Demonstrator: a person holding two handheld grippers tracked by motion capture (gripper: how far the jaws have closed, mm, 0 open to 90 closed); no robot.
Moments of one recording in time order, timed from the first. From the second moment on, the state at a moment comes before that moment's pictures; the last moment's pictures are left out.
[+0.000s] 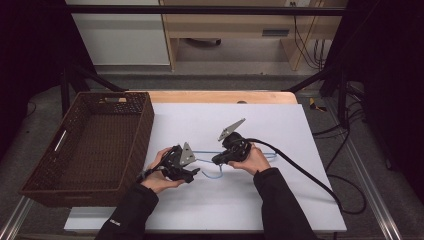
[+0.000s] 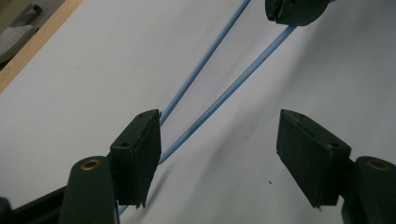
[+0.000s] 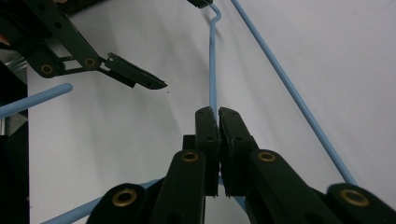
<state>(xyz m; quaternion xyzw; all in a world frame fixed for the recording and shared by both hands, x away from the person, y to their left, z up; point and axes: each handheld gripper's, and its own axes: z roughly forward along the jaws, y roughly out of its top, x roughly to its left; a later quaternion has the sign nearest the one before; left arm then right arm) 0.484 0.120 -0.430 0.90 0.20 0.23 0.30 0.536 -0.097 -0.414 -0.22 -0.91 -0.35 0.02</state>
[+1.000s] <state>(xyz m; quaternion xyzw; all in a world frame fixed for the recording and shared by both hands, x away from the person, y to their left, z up) 0.477 0.095 -0.444 0.91 0.05 0.33 0.24 0.537 -0.100 -0.416 -0.21 -0.91 -0.34 0.03</state>
